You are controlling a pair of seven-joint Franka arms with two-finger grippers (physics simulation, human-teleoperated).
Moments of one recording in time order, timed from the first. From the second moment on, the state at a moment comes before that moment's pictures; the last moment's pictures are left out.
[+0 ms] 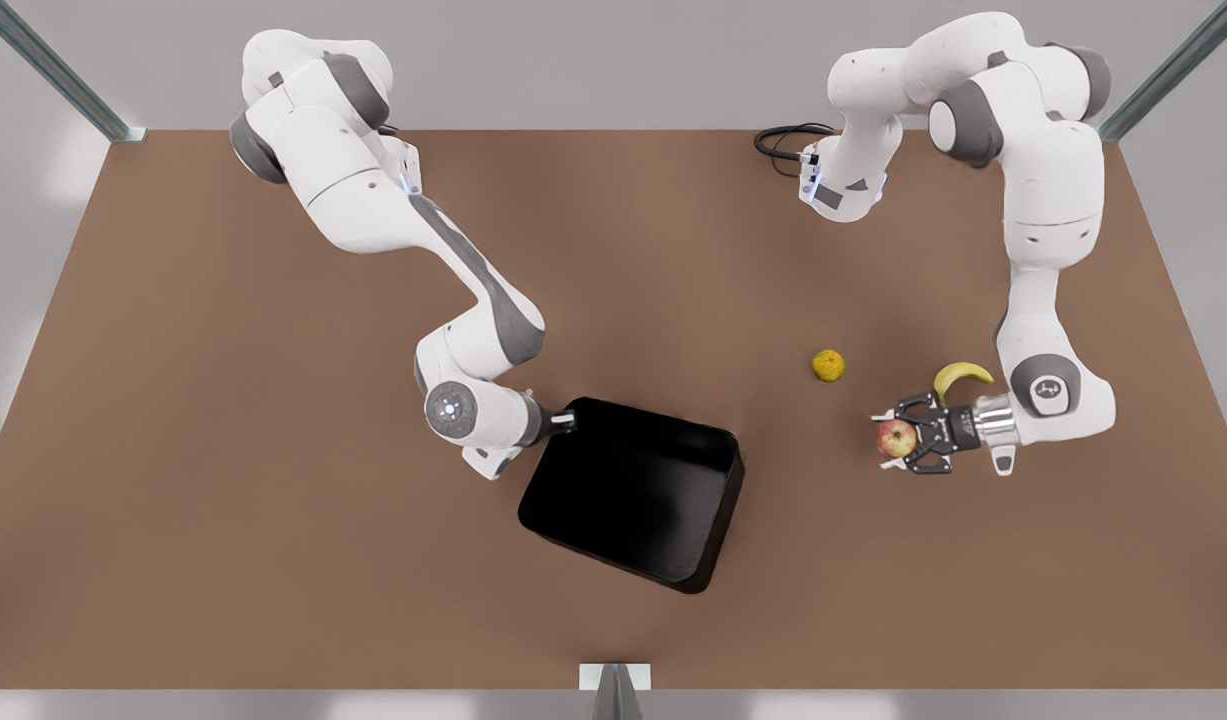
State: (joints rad) left arm 0.01 0.63 0.25 -1.80 -1.13 1.79 -0.74; right arm 0.33 0.76 0.28 -1.33 0.20 2.04 0.32
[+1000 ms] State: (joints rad) left arm -0.14 0.87 -0.40 -1.37 -0.73 2.80 -1.92; right arm 0.15 -0.21 -0.07 -1.79 -0.03 1.59 -0.02
